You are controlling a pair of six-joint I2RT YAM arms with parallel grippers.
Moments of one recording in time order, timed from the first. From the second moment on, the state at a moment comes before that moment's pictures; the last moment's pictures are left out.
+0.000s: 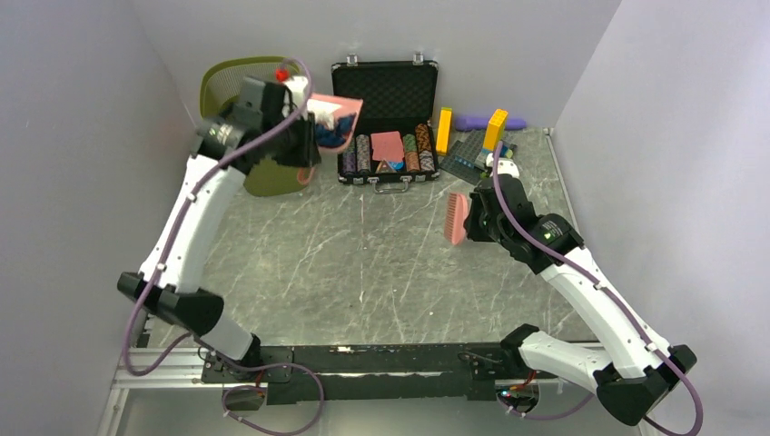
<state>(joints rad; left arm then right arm) -0.44 1.51 1.90 -1.12 0.03 -0.21 0.57 1.01 1.16 -0.90 0.30 0.49</state>
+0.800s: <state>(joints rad) 0.19 1.74 1.41 0.59 1.19 -1.68 0.57 1.02 1.11 -0.83 0.22 0.50</state>
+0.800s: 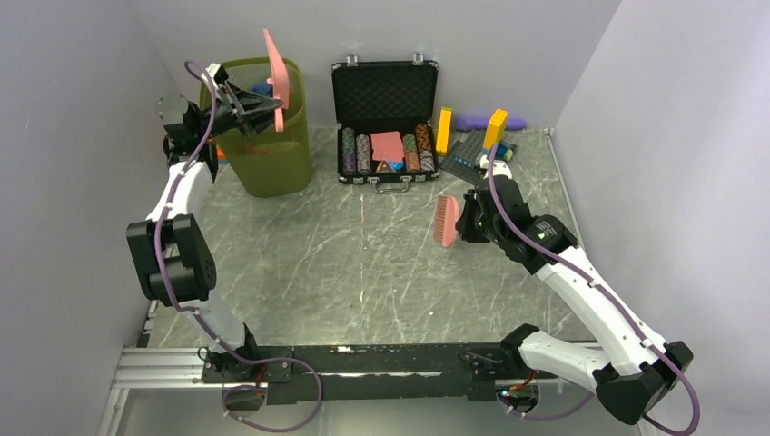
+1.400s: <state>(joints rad) 0.22 1.81 1.40 1.05 1.23 -2.04 0.57 1.02 1.10 -0.80 0.18 0.50</state>
